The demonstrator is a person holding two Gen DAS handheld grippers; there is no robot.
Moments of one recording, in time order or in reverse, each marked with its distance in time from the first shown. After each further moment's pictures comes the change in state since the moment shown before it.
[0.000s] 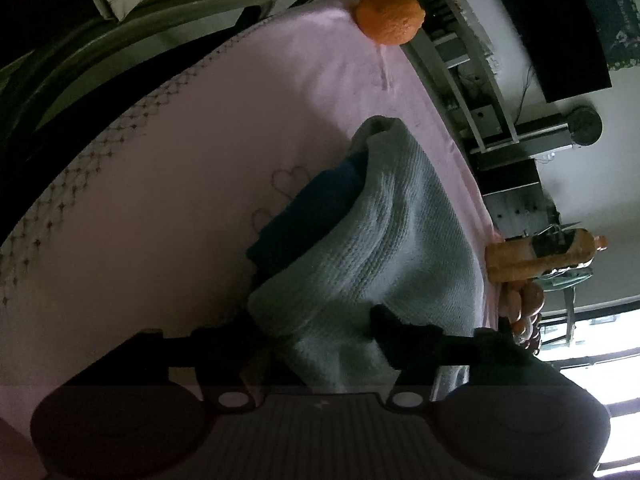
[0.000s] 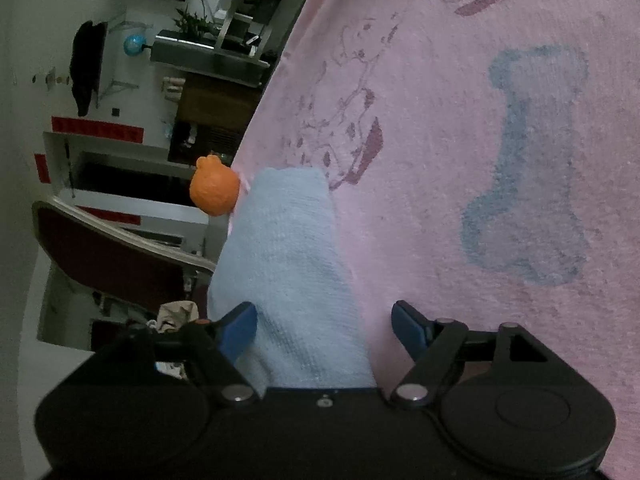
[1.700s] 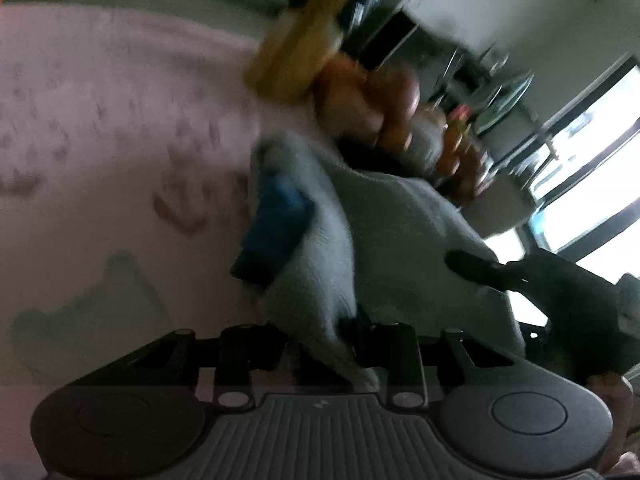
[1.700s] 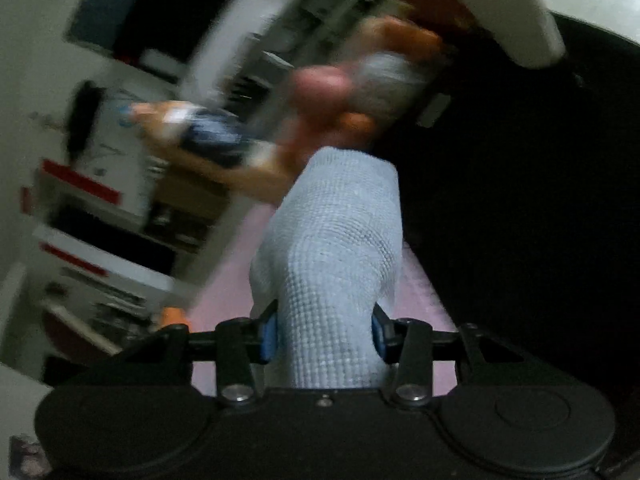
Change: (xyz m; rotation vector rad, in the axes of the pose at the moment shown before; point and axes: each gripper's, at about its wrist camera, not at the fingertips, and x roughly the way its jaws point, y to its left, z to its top) left arm 0.189 -0.335 -0.224 0.589 0.113 -0.043; right arm -0.255 -0.084 0.207 -0.103 -0.237 -0.194
